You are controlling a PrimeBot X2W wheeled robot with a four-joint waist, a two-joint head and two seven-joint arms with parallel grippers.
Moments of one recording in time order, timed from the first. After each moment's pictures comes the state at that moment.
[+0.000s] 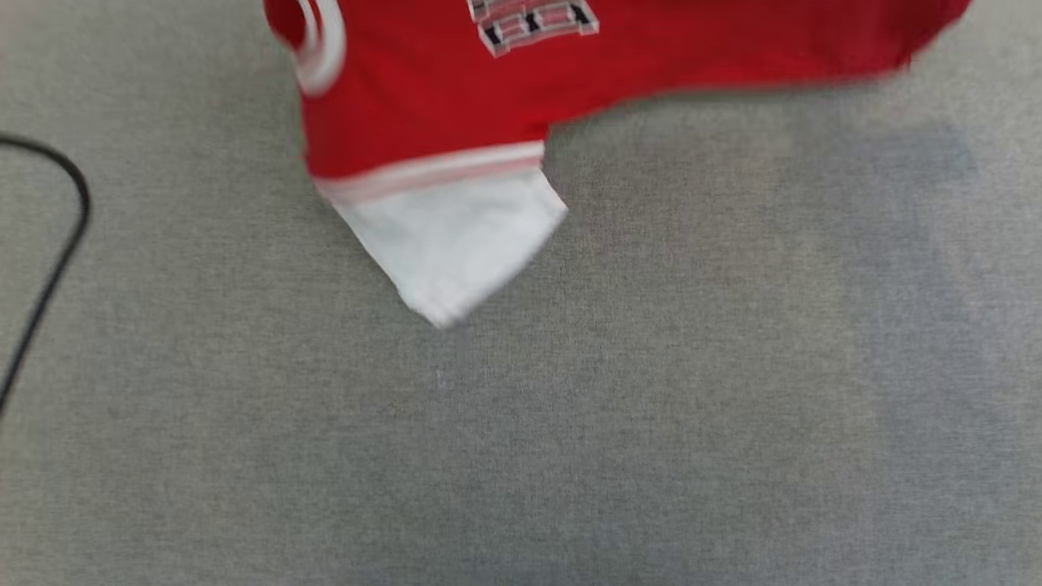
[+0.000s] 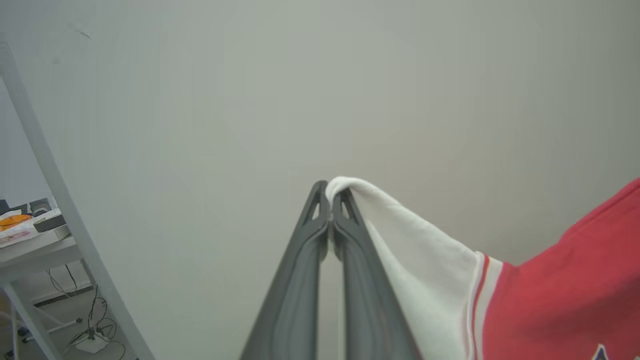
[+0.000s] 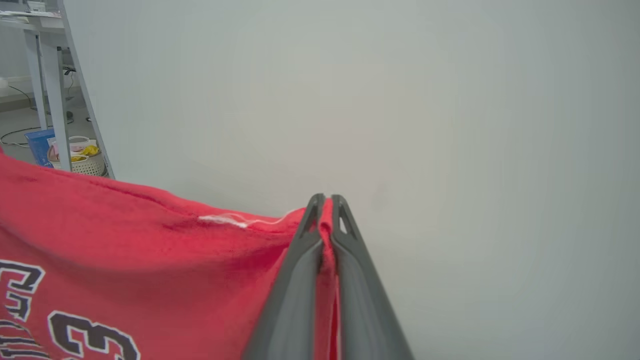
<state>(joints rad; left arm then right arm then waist) -1.37 0.54 -0.45 0.14 -0.52 0.01 0.12 -1.34 -0.59 0.34 0.30 0.67 0.13 0.34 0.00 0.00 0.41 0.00</state>
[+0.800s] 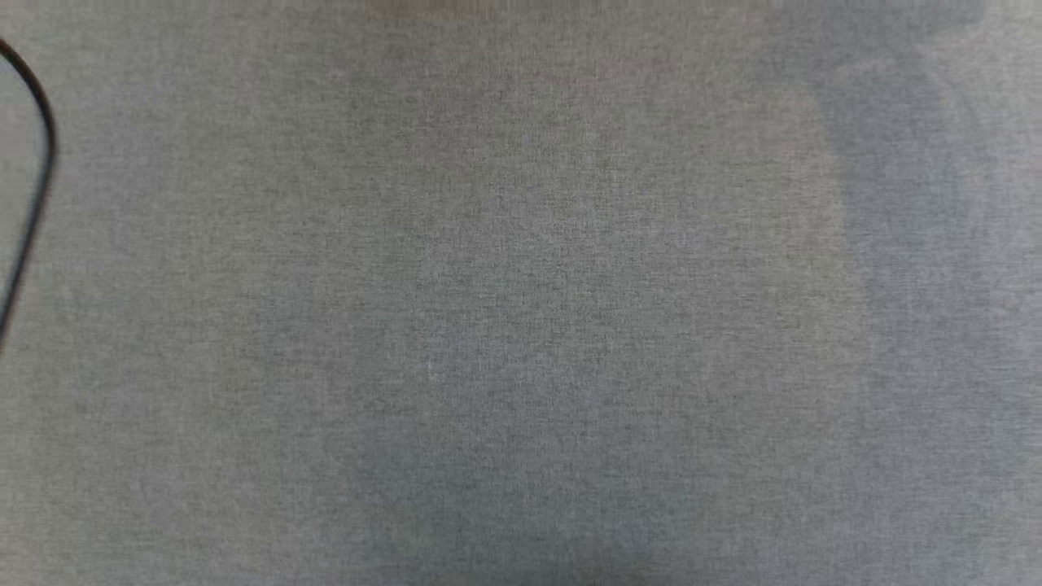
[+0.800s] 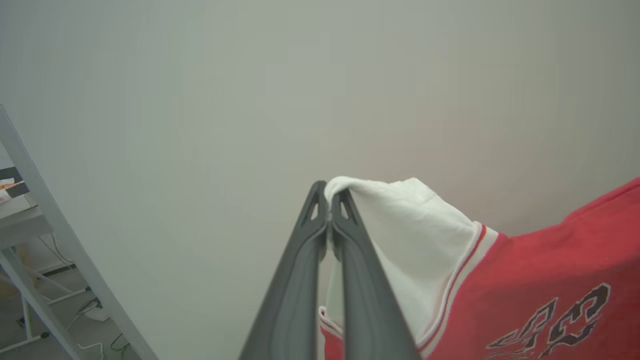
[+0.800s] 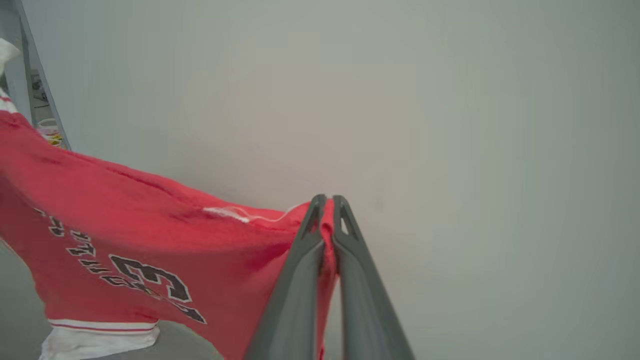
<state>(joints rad) -1.61 0.48 -0.49 0.53 -0.49 -0.09 -0.01 -1.63 -0.51 0.59 0.68 0.67 0.13 0.09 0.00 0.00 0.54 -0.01</state>
